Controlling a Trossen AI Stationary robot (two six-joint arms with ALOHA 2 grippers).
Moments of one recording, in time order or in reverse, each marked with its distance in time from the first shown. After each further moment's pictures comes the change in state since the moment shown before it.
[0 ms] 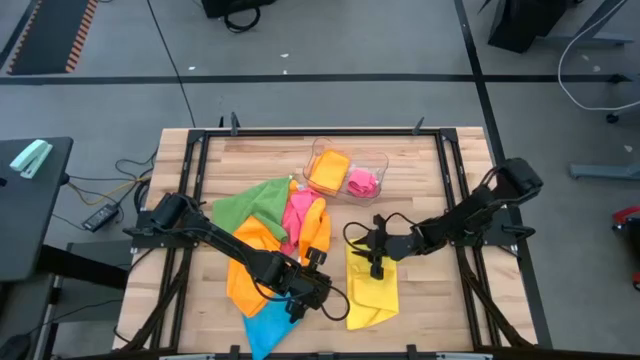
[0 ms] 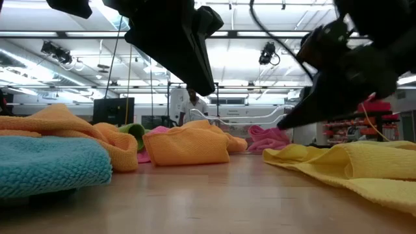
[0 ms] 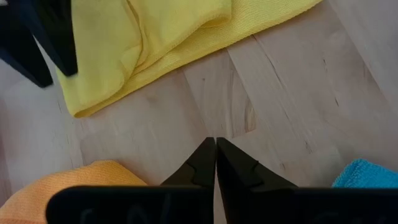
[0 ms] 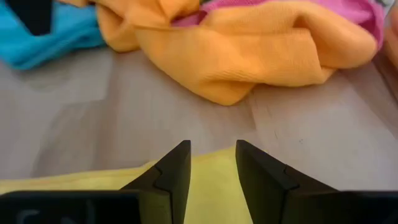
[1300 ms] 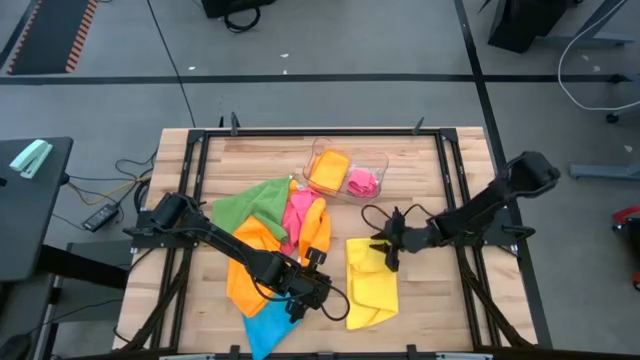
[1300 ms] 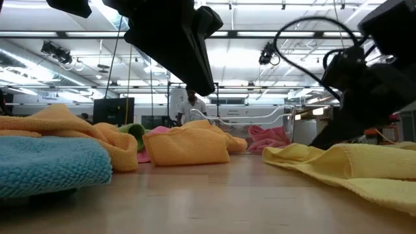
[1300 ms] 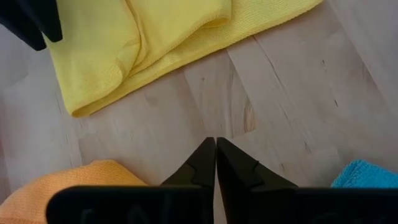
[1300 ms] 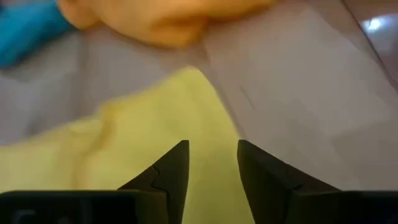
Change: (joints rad) left arm 0.000 0.000 0.000 0.000 0.000 -0.007; right arm -0.026 -0.175 -0.209 -0.051 -0.044 0.258
